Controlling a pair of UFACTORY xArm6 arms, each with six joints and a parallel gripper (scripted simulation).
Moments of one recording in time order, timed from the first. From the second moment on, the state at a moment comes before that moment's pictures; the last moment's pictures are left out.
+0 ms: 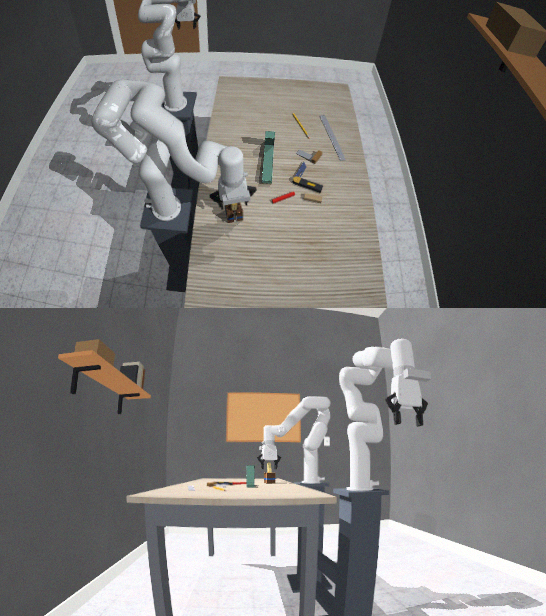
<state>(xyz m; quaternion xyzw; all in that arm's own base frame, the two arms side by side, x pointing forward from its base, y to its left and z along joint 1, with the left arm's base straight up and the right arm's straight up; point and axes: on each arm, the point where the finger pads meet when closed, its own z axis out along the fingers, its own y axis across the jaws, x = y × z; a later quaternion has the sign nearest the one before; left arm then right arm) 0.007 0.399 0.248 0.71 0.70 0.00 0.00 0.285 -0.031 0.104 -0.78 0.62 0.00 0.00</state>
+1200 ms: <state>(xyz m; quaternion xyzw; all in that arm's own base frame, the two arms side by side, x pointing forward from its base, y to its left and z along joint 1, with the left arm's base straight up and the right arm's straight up) 0.007 0.399 0.248 0.71 0.70 0.00 0.00 0.286 -0.031 0.159 -0.78 0.62 0.00 0.00</state>
